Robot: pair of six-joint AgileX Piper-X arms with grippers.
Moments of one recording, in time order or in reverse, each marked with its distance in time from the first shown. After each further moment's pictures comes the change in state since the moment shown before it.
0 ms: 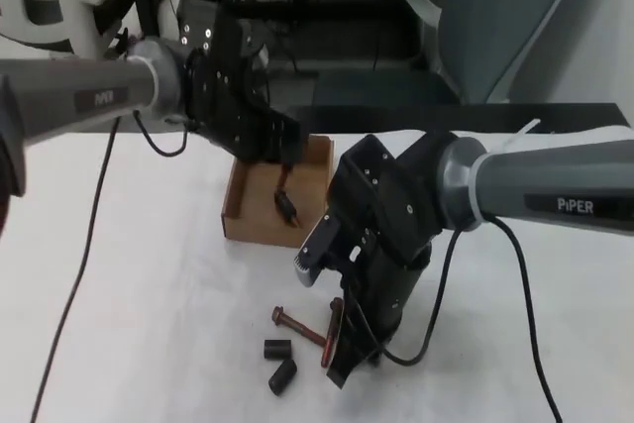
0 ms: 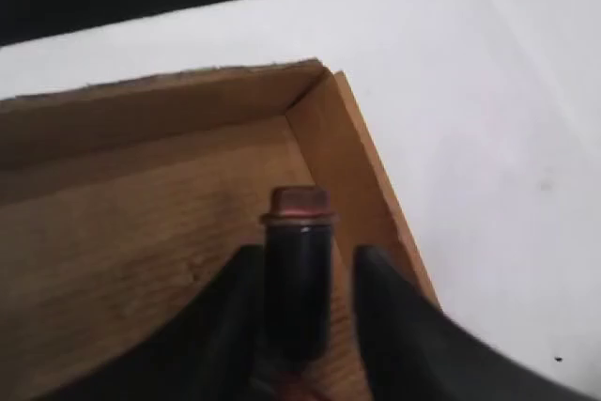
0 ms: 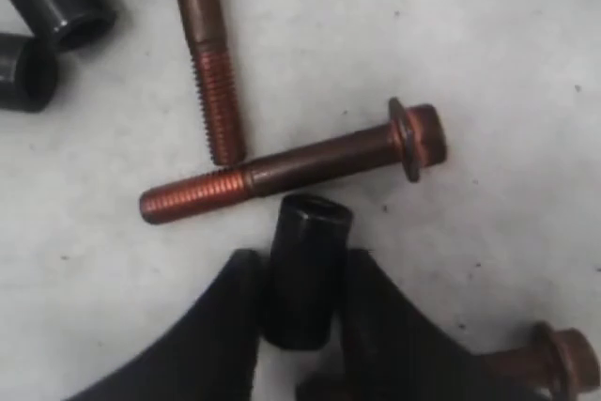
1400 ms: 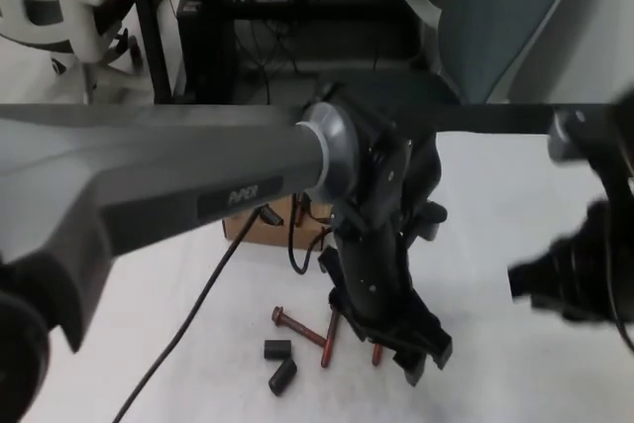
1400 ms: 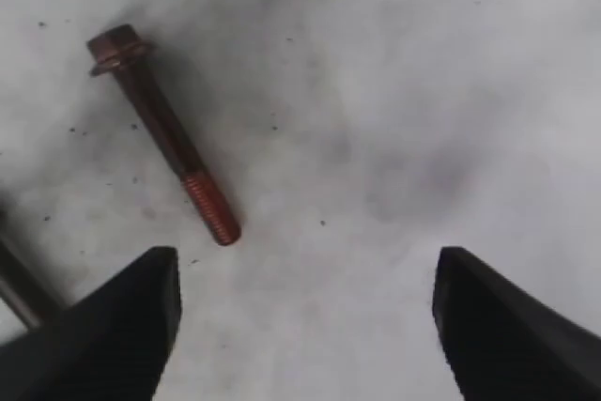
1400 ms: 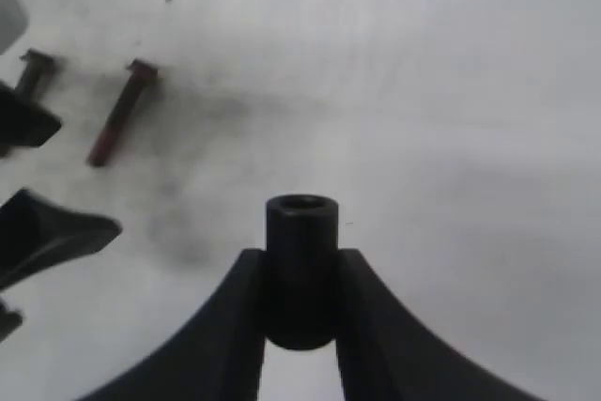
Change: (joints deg) left arm -29.9 -4.6 -0.1 33.0 -15.7 2.4; right arm -15.3 -52.1 23.6 10.2 7.0 31.8
